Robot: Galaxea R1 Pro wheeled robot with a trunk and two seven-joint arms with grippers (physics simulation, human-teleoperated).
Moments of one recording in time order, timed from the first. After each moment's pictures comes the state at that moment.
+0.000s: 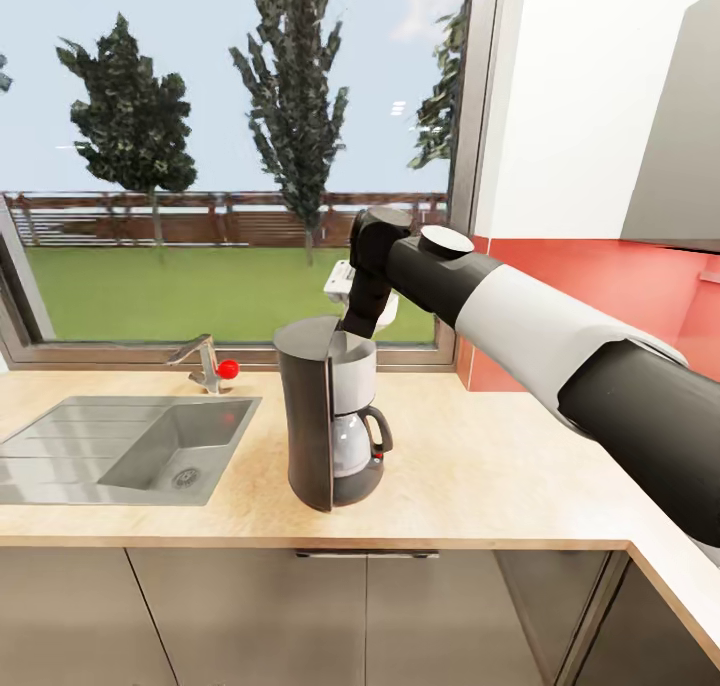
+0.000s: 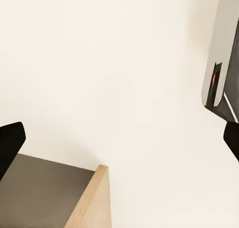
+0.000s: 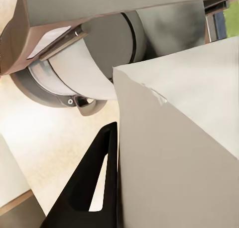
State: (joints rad) left arm 0.03 0.17 0.00 0.02 -0.01 -0.01 0.14; right arm -1.71 0.17 1.06 -0.63 0.36 0.98 1.21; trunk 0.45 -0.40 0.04
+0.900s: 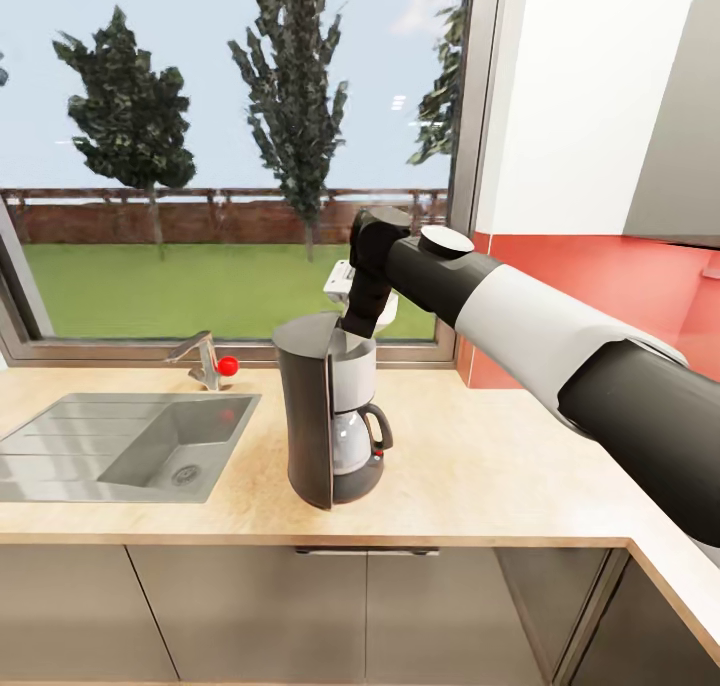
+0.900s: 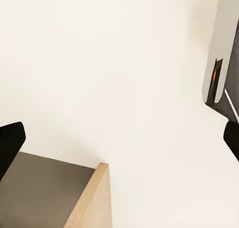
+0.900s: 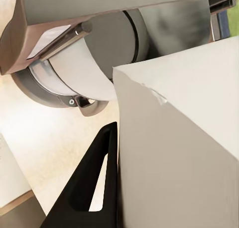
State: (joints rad) left arm 0.03 0.17 0.00 0.02 -0.01 -0.01 0.14; right arm -1.71 0.17 1.06 -0.63 0.36 0.98 1.21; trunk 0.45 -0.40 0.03
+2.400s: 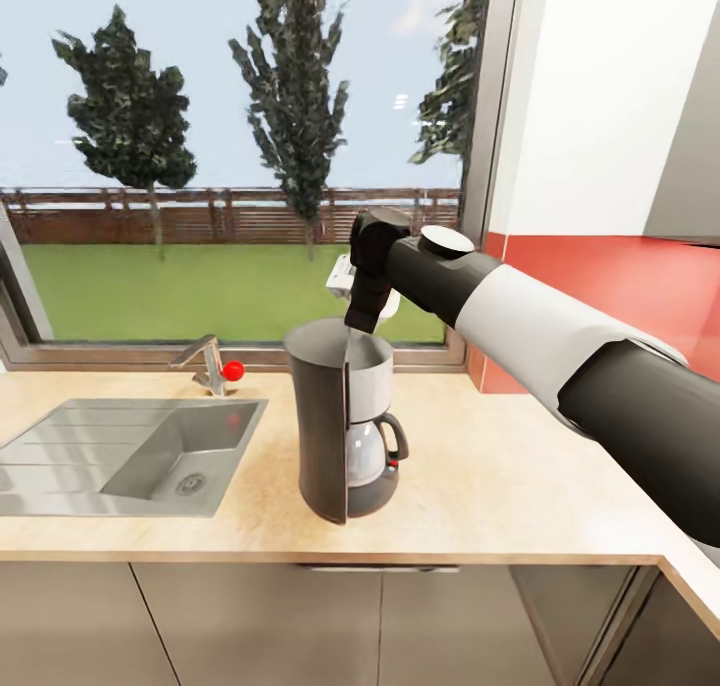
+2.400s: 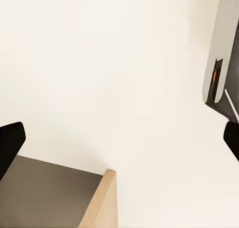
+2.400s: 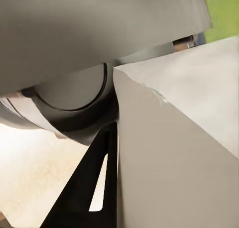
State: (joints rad) left arm 0.03 0.17 0.00 0.02 -0.01 -0.01 0.14; right arm -1.71 0.17 1.06 -0.63 0.36 0.98 1.13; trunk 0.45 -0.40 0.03
